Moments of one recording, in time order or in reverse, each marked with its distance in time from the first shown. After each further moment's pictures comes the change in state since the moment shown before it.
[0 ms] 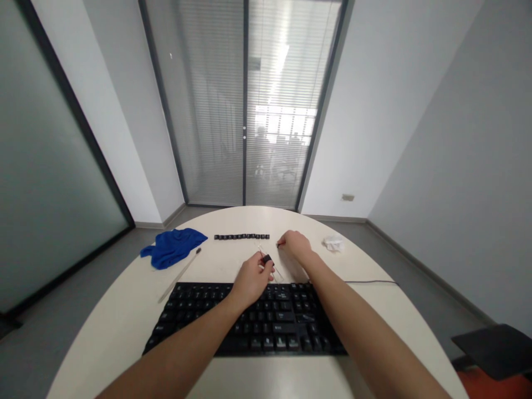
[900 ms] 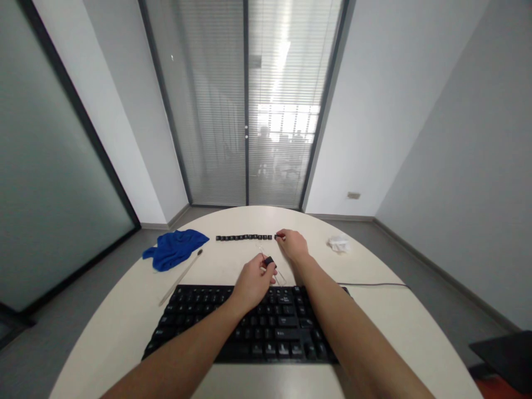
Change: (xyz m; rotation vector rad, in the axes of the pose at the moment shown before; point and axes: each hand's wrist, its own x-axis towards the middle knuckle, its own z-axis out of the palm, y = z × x) left_hand -0.001 0.001 0.000 -0.007 -0.002 -0.007; right_hand 0.019 0.003 0.035 0.151 0.167 -0.047
